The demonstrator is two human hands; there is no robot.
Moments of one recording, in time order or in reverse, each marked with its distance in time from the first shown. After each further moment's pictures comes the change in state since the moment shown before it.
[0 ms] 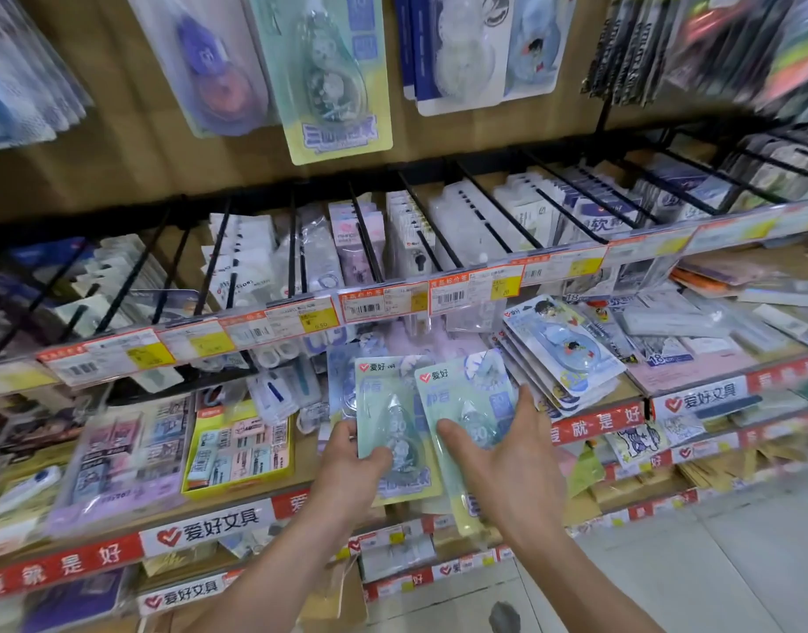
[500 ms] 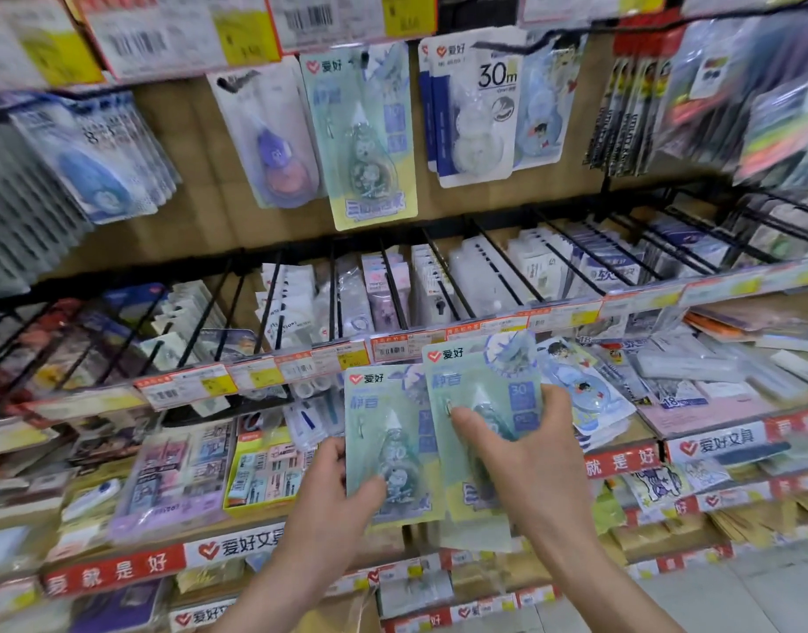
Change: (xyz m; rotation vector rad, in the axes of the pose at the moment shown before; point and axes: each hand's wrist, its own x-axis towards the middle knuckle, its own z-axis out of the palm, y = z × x) left_hand -0.086 0.053 -0.055 0.019 -0.011 0.197; right_hand -0.025 -0.060 -0.067 0.437 0.035 -0.113
